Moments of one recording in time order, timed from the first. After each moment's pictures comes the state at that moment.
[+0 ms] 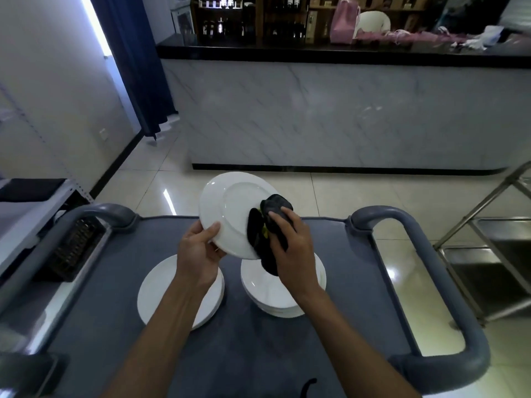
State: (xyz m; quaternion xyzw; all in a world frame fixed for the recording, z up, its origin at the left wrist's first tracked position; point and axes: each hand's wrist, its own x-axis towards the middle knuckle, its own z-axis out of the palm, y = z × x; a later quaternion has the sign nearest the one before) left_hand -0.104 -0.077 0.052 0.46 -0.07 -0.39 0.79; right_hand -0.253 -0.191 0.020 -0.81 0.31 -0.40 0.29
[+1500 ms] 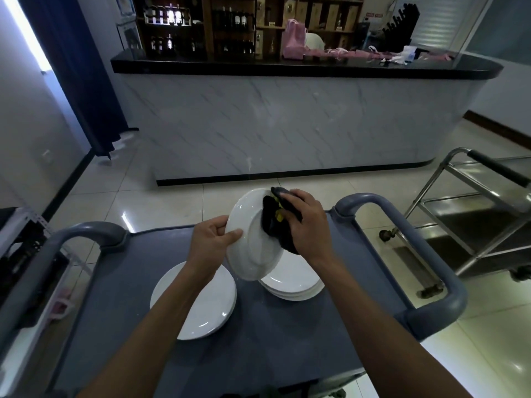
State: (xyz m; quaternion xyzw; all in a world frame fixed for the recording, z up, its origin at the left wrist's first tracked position) left_hand -0.063 -0.046 0.054 0.61 -0.36 -0.34 0.63; right_hand -0.237 -0.172 0.061 -0.81 0.37 -0.41 0.19
